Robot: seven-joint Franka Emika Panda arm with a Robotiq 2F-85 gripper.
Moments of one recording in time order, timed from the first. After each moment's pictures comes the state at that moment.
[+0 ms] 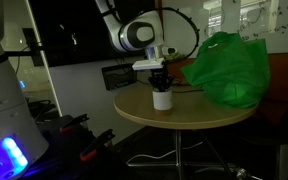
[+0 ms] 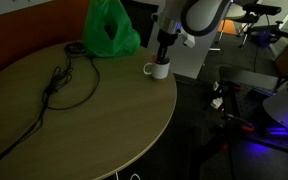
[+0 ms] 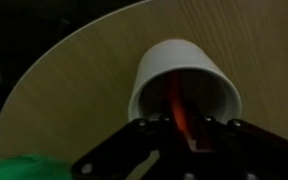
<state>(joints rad) -0.17 0.31 -0.02 -2.42 -0.02 2.90 -0.30</state>
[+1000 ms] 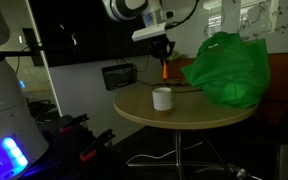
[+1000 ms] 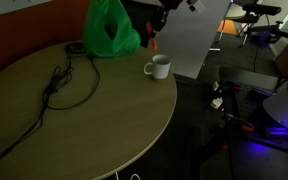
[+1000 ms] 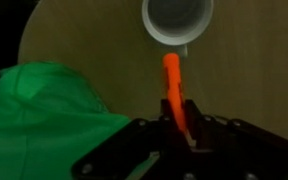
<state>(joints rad) -0.30 0.02 0.15 -2.45 0.23 2.83 -0.62</state>
